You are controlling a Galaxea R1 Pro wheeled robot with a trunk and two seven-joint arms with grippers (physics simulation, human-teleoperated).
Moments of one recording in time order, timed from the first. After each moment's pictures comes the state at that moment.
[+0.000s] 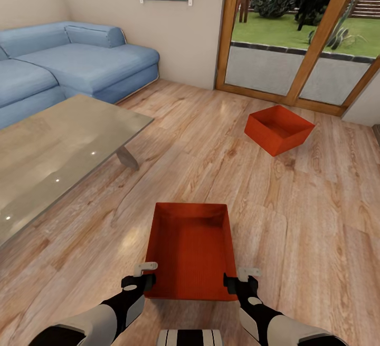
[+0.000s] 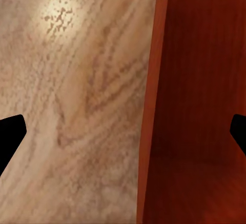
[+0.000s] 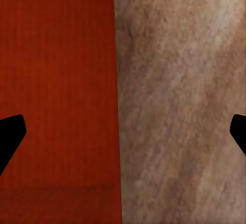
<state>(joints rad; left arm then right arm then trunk) -0.72 -0.12 -0.14 -0.04 0.16 -0.11 0.24 -0.69 0.11 0.12 -0.01 -0.12 -0.33 -0.15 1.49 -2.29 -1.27</state>
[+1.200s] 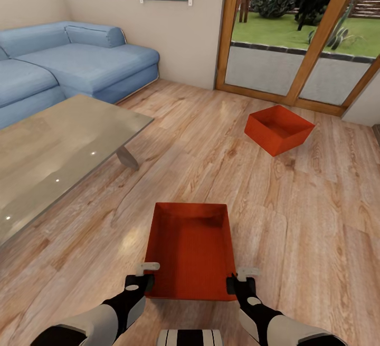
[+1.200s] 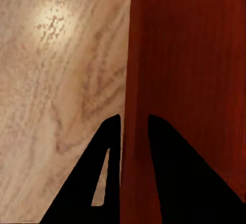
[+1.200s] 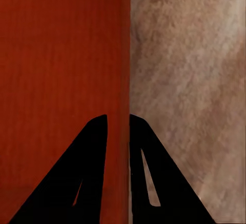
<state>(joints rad) -0.72 -0.12 -0.15 -0.05 0.11 -0.11 0.24 -0.68 0.11 0.15 -0.01 -0.10 -0.33 -0.15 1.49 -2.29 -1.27</state>
